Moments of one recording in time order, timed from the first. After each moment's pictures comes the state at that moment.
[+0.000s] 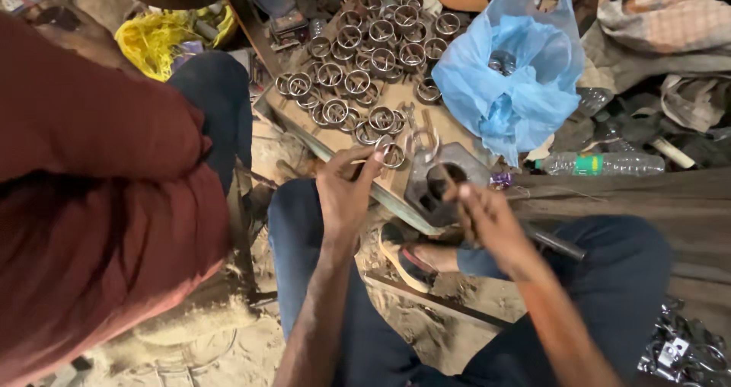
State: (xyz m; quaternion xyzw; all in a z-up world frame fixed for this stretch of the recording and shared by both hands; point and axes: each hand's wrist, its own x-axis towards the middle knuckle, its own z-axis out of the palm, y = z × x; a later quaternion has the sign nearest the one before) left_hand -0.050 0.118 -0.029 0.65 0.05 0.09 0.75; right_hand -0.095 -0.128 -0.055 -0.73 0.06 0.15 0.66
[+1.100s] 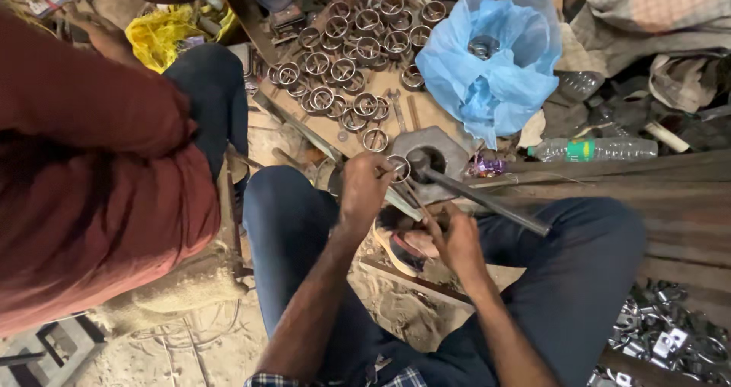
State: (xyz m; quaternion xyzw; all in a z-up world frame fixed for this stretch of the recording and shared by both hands) left_hand -0.064 0.061 -0.078 0.88 -0.08 0.14 0.44; right_hand -0.150 -0.131 -0.108 -0.87 0.02 -0.01 0.49
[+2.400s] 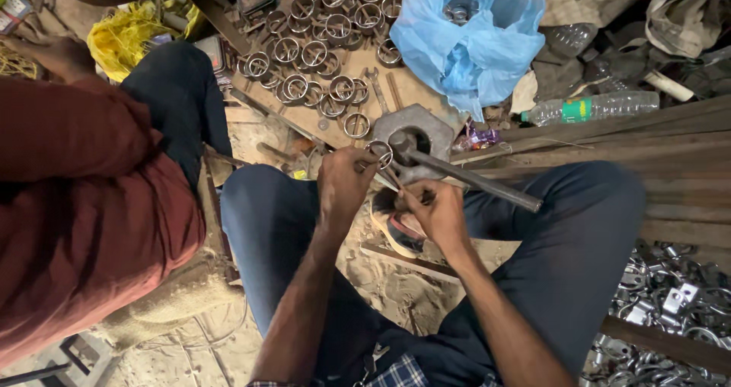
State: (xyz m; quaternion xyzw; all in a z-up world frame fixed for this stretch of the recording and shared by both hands) left_hand -0.069 0.059 -0.054 0.90 -0.05 0.03 0.43; right_hand -0.131 -0.120 -0.101 -0.80 0.04 -0.01 0.60
